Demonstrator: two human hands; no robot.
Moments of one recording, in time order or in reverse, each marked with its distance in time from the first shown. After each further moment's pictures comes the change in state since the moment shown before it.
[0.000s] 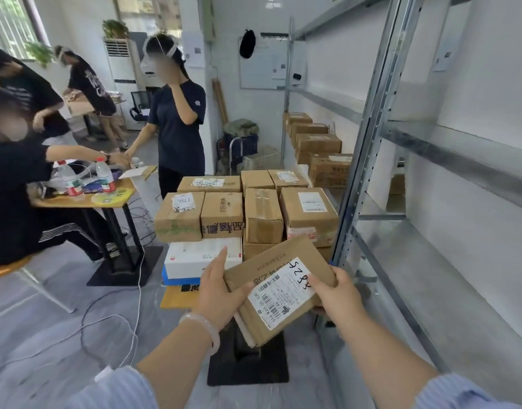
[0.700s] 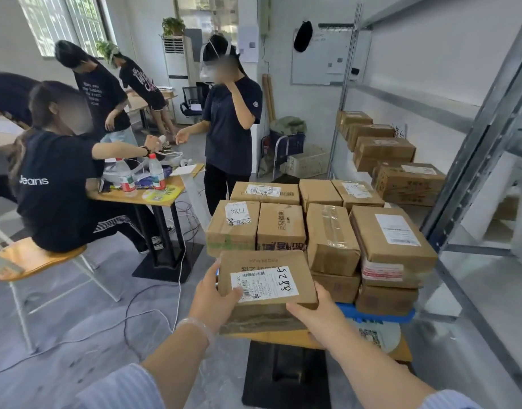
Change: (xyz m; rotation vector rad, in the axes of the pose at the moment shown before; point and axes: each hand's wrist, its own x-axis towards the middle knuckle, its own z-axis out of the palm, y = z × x) left_hand 0.111 -0.096 -0.105 -0.098 0.168 -0.178; right_hand 0.060 -0.021 0.179 -0.222 -0.368 0.018
